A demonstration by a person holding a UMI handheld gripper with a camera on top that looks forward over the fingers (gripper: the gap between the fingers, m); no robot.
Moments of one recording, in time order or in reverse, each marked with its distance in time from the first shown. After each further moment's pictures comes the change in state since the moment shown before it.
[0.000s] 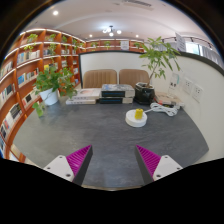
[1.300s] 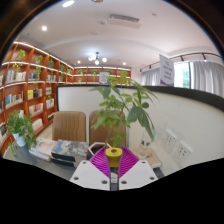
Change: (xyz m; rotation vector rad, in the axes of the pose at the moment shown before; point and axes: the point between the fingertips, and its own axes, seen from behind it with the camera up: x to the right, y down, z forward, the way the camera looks) arm 0.240 -0.290 0.094 0.328 0.130 -0.014
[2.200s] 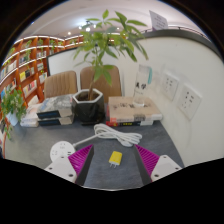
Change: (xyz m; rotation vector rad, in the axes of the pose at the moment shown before) arm 0.034 0.195 0.001 -0.408 0.018 0.078
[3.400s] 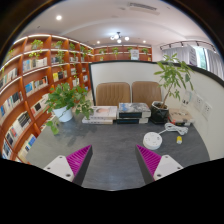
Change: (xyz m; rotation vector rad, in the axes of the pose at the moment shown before) arm -0.323 0.043 -0.211 0.132 -0.242 -0.091
